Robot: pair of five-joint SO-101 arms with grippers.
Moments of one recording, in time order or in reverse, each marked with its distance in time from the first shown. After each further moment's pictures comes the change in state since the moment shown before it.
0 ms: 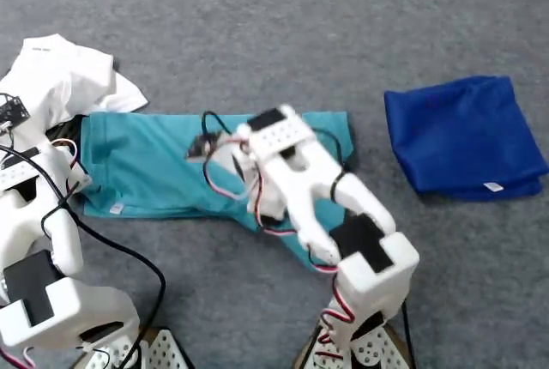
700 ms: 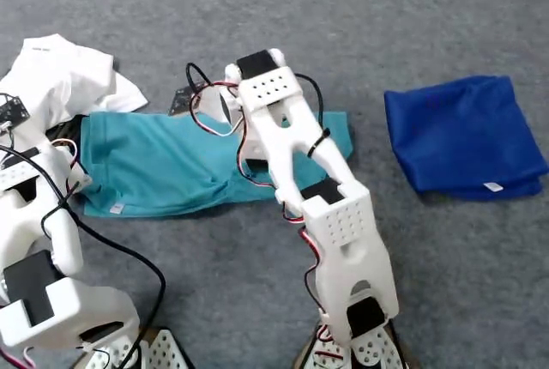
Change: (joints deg) left arm 0.0 0.0 0.0 0.0 0.0; right arm 2.7 25.8 -47.5 14.8 14.6
